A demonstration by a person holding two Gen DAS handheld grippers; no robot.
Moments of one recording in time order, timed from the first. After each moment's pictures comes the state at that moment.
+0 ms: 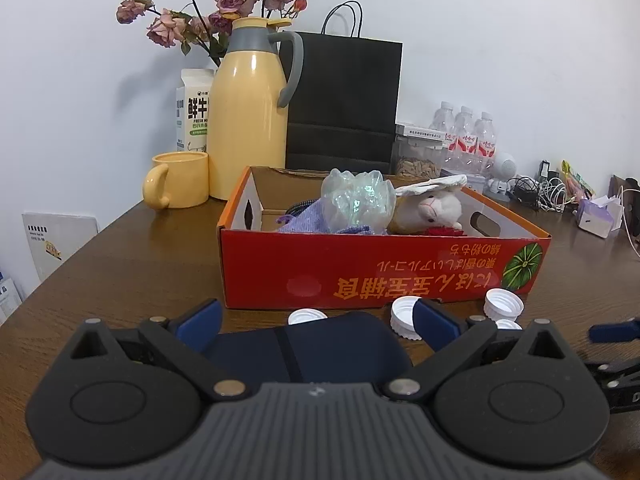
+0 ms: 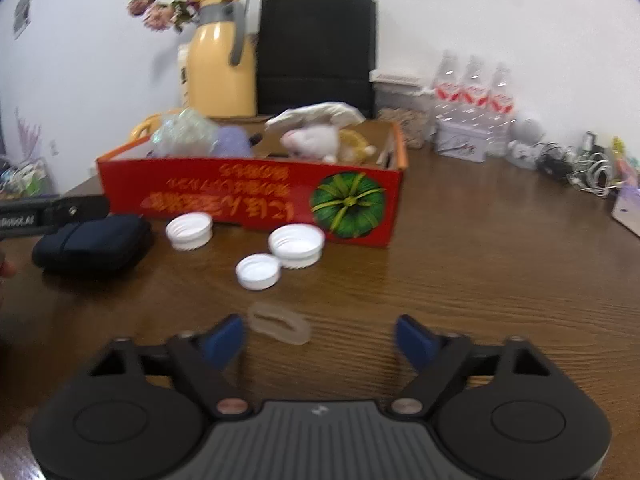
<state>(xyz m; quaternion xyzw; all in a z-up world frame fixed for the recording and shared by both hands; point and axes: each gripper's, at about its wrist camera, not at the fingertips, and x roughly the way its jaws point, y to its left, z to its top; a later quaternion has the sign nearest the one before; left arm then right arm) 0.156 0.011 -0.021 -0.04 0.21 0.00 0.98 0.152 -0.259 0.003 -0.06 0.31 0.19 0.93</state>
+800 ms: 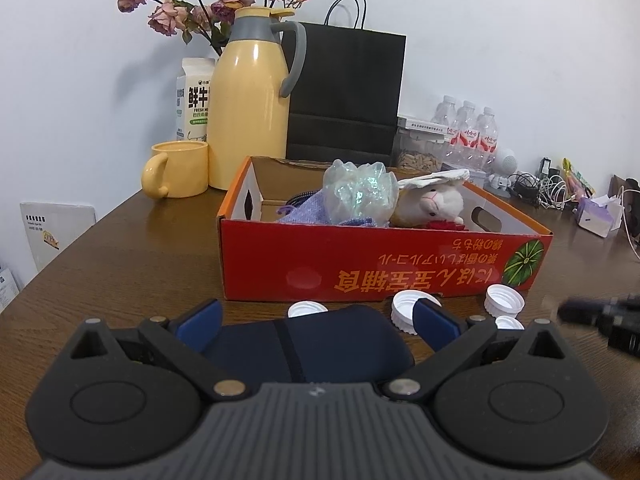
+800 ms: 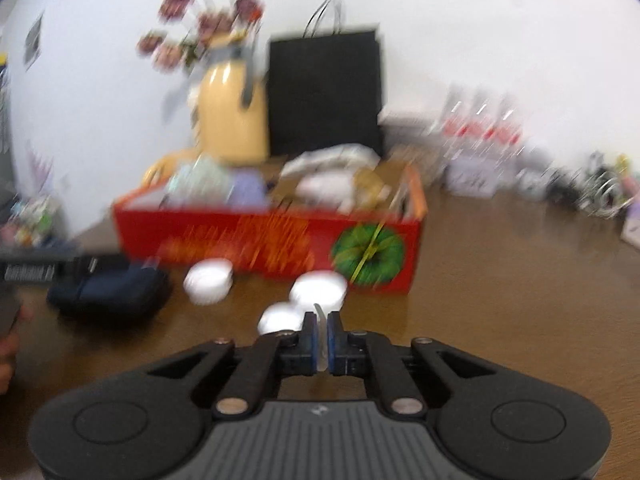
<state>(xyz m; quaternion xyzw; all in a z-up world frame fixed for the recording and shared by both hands) 0.160 0.013 -0.024 -0.05 0.22 0.00 0.97 0.150 -0.251 0.016 -0.03 0.23 0.19 0.95</state>
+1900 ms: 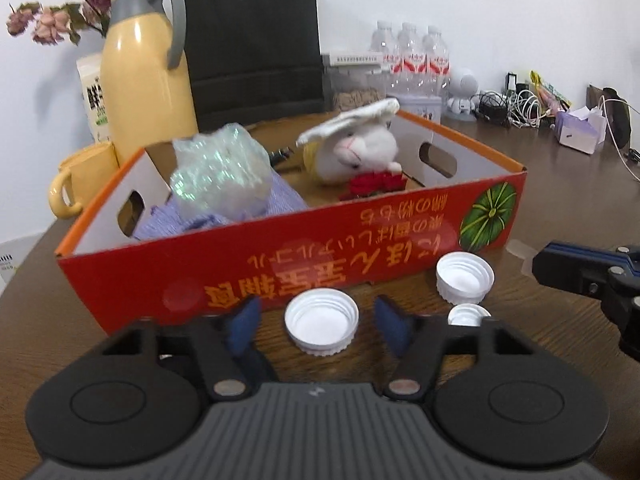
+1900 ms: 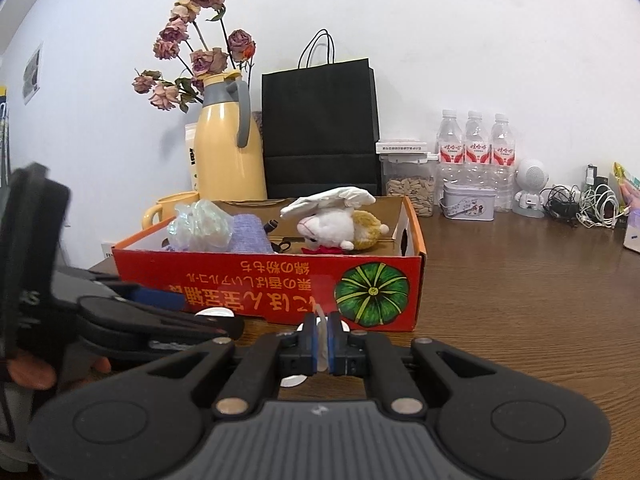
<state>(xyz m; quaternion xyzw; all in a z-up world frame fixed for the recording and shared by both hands) 0.232 -0.070 -0.039 0.05 0.30 -0.05 0.95 0.156 -0.252 0.020 0.00 0.20 0.20 0.96</state>
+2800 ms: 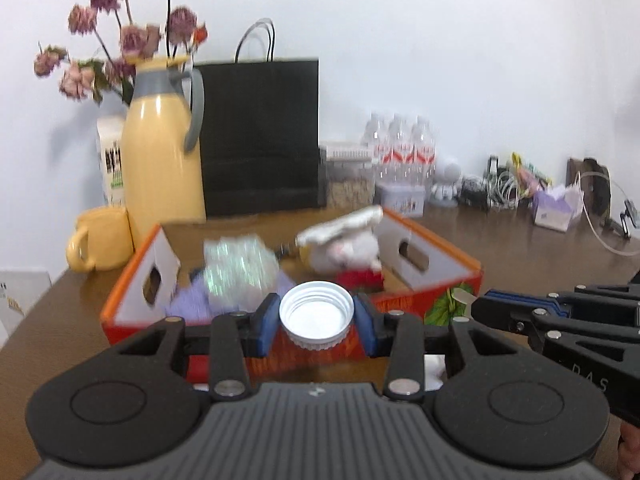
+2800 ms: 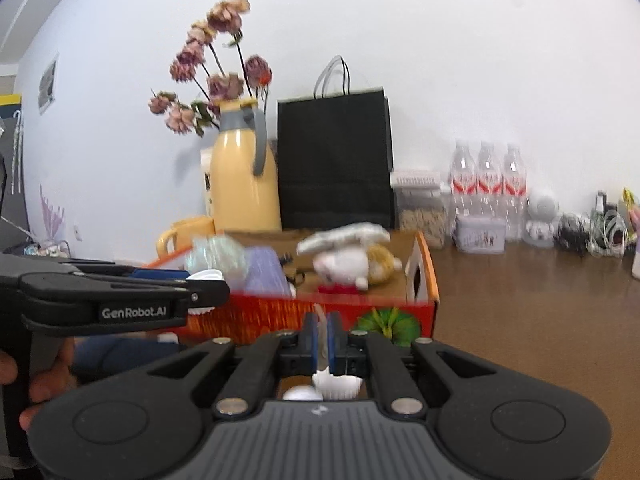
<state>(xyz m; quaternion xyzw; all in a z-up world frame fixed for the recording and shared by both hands) 0.194 -0.055 0.018 0.01 0.18 -0.06 0.98 0.154 -0.246 0.046 0.00 0.15 0.22 0.96</state>
